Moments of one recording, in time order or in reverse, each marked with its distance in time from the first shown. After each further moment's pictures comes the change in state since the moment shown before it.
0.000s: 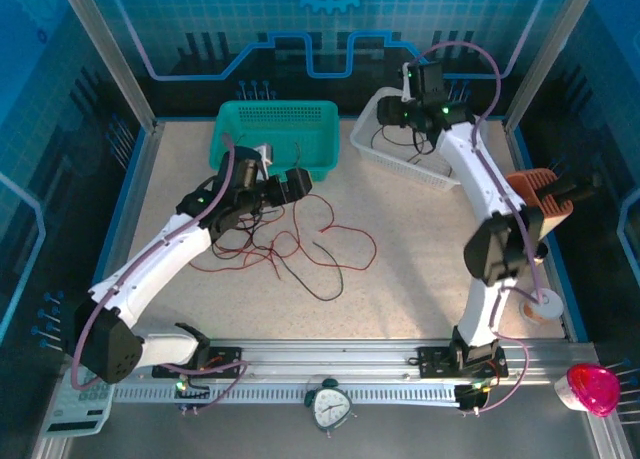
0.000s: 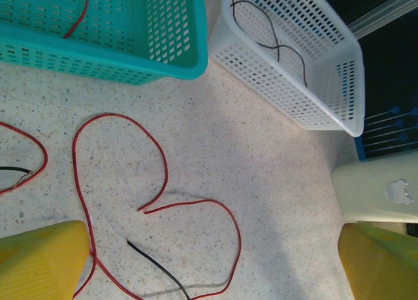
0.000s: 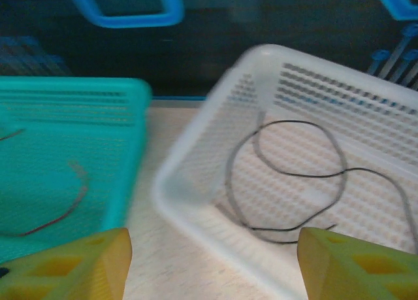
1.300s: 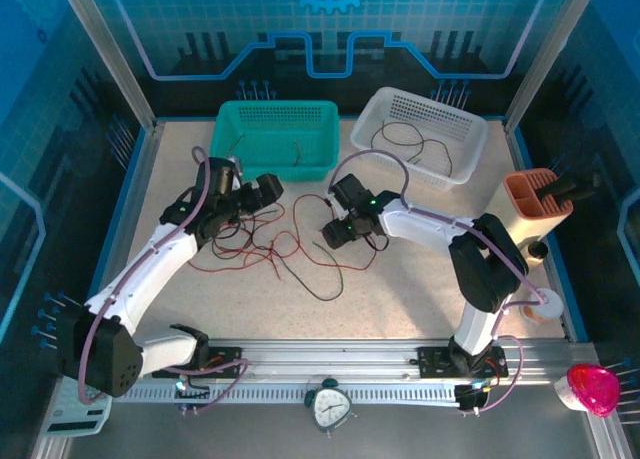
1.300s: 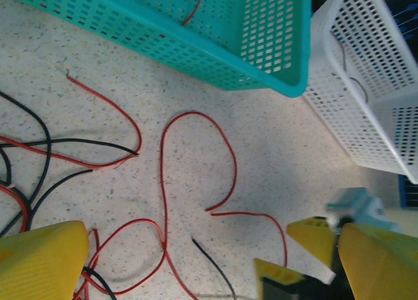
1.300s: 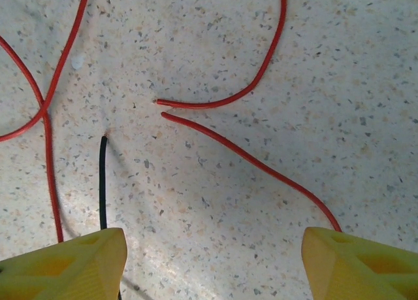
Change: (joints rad) left arm 0.181 -0.093 -0.151 0.001 0.021 -0.064; right arm 0.412 -0.046 -0.662 0.118 -0.006 -0.074
